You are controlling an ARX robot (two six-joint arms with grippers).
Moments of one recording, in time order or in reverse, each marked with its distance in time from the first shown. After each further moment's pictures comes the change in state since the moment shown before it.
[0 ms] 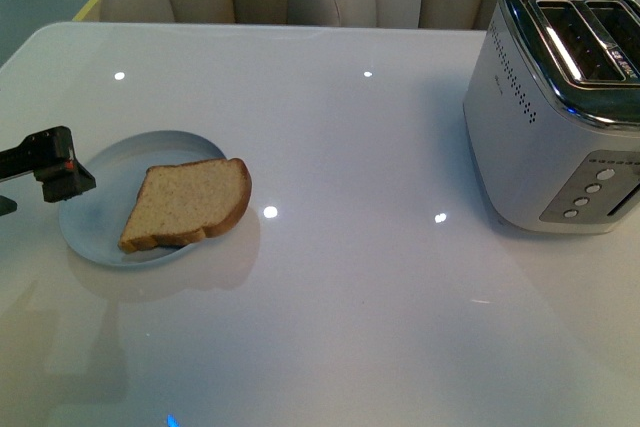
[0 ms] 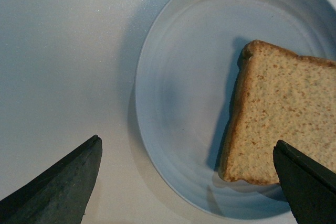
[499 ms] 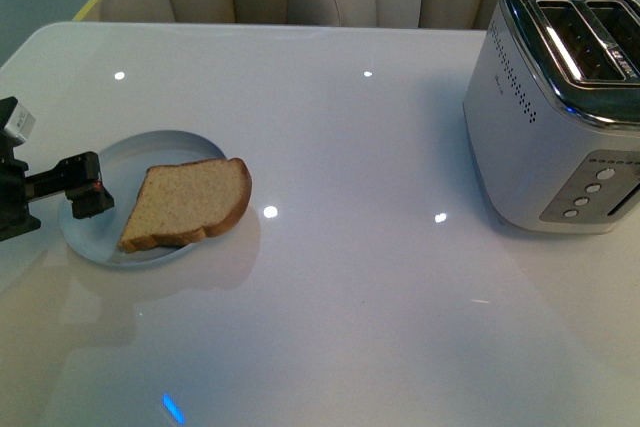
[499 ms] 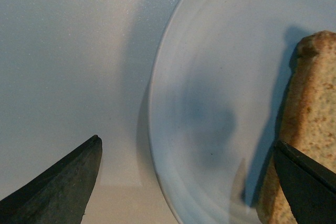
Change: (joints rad) left arm -0.003 0.190 0.126 -0.003 -0.035 0.001; right arm 0.000 0.000 0.000 0.000 0.000 0.000
